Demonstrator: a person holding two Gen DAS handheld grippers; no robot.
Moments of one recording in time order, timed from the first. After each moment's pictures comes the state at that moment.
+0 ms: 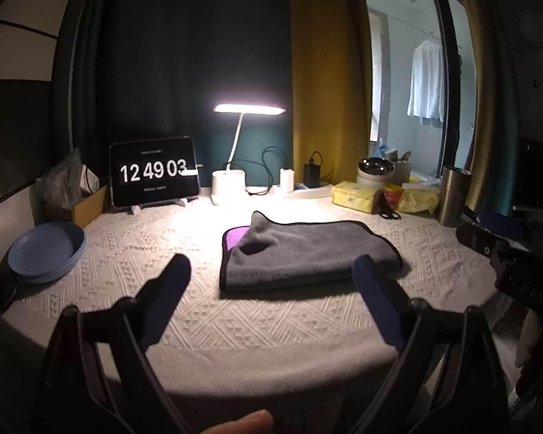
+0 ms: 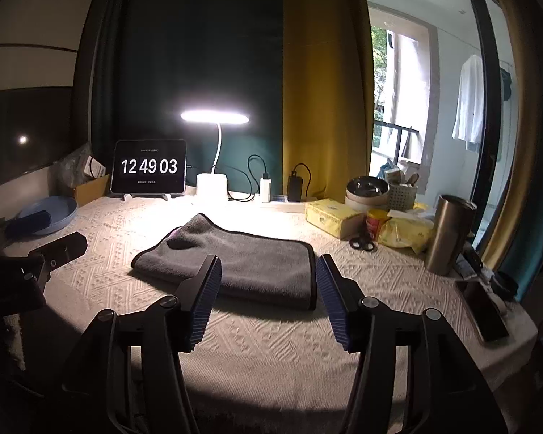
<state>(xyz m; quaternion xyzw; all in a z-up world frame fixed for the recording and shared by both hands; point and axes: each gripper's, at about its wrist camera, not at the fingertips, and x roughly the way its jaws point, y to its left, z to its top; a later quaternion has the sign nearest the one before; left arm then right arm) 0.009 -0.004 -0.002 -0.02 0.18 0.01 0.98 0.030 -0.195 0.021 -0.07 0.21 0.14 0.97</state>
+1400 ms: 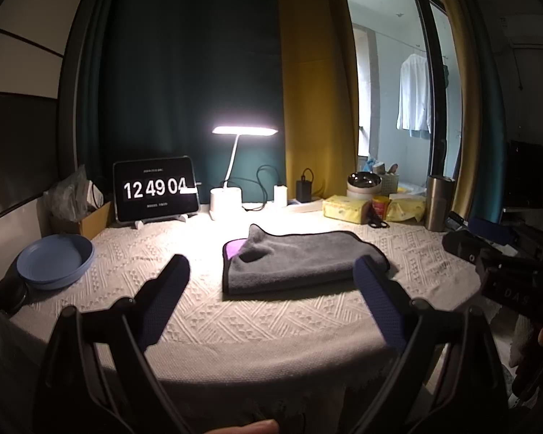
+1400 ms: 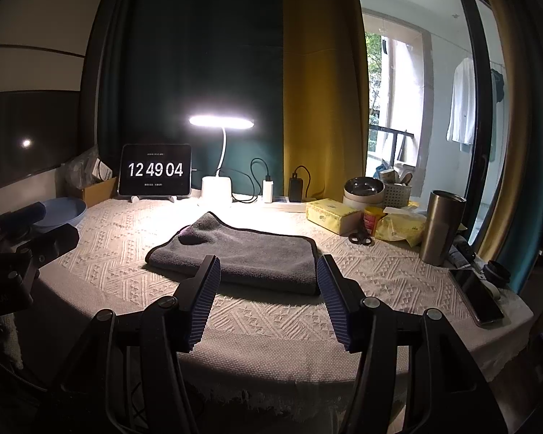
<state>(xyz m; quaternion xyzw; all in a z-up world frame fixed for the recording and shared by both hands) -0.031 -0.004 0.004 -0.01 0.14 -0.01 0.99 -0.004 -0.188 0.022 -0.08 0.19 0.13 0.97</state>
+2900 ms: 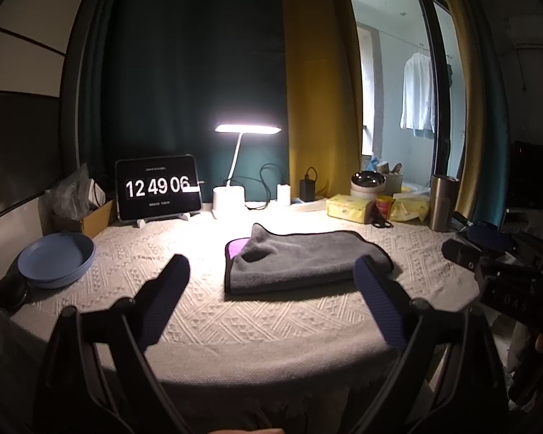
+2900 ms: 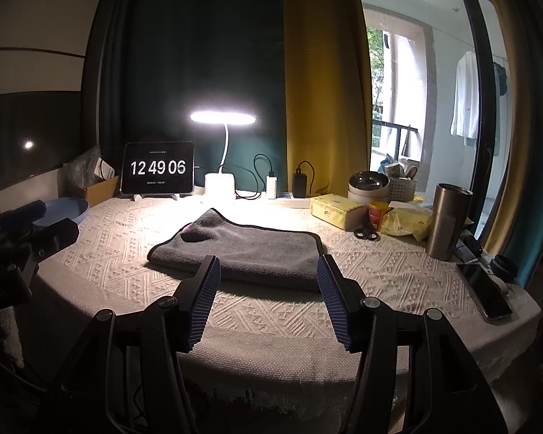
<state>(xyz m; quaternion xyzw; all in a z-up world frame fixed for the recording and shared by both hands) -0.030 -0.005 0.001 -0.01 0.14 0.00 0.99 -0.002 -0.182 0.013 -0.07 0.20 0.14 0.97</state>
